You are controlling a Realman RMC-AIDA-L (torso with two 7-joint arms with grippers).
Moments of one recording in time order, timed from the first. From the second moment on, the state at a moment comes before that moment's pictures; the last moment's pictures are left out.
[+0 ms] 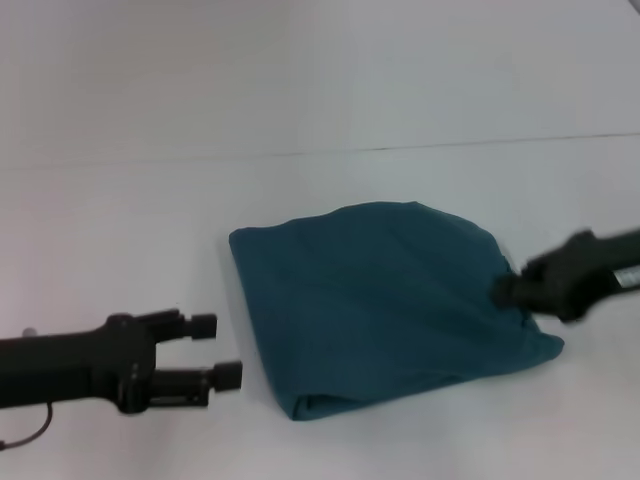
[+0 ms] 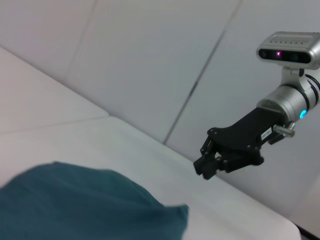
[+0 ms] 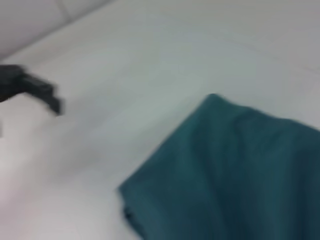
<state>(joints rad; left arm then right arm) -0.46 -2.10 0.70 0.84 2.00 1.78 -1.66 0.49 2.08 -0.84 -1.33 -2.29 -1.73 2.04</state>
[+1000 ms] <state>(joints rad) -0.49 -2.07 0.65 0.89 2.13 1.88 -1.65 0.30 2.09 -0.57 -1.12 -2.12 -1.98 1.49</state>
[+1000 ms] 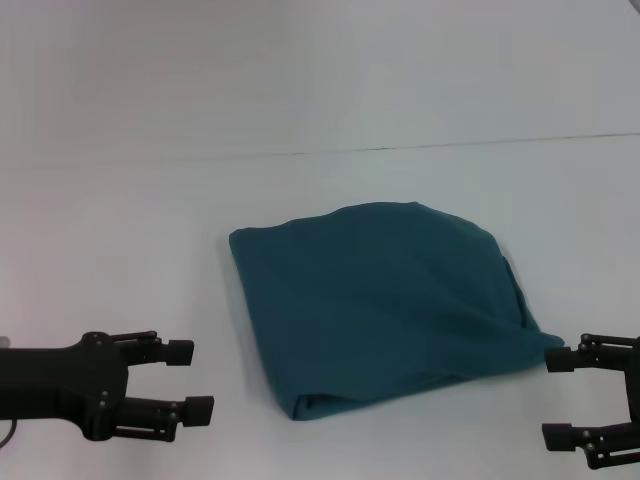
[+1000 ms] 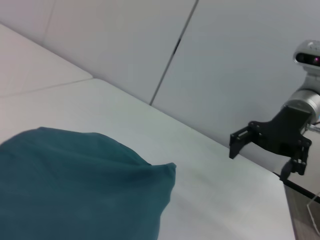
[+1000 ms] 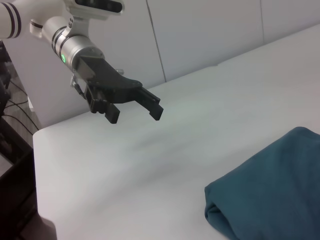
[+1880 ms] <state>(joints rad) -0.48 -2.08 0.64 0.88 2.13 1.84 -1.65 0.33 2.09 -0.57 -1.11 -2.12 -1.97 1.48</state>
